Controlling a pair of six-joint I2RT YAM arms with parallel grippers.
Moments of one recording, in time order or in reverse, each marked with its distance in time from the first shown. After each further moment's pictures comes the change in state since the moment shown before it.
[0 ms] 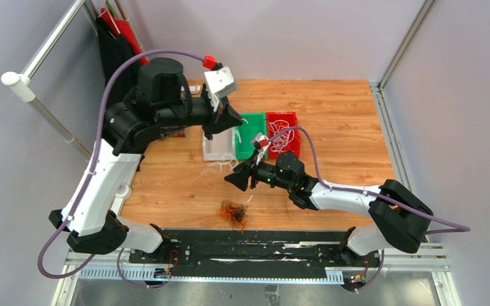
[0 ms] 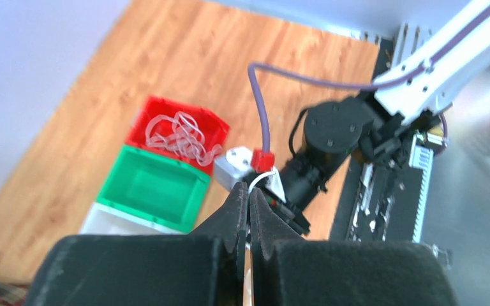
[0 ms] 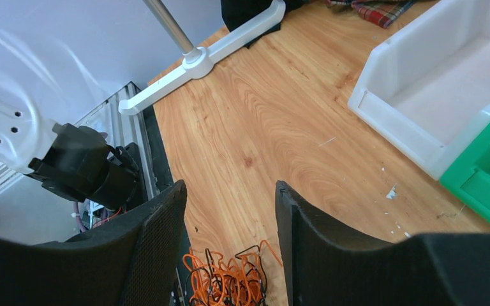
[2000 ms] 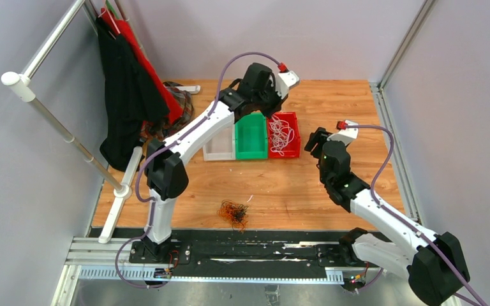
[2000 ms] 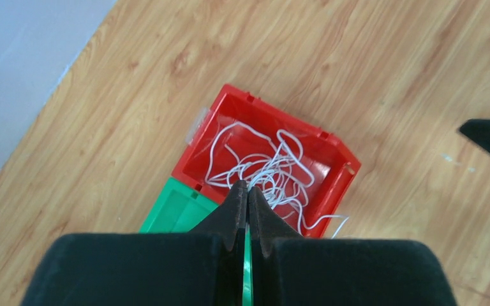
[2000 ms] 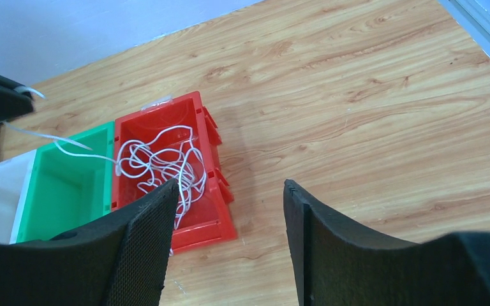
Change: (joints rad) left arm 0.002 0.660 0.065 0.481 -0.275 0.033; right arm -0.383 -0.428 -0.074 -0.472 0.954 -0.014
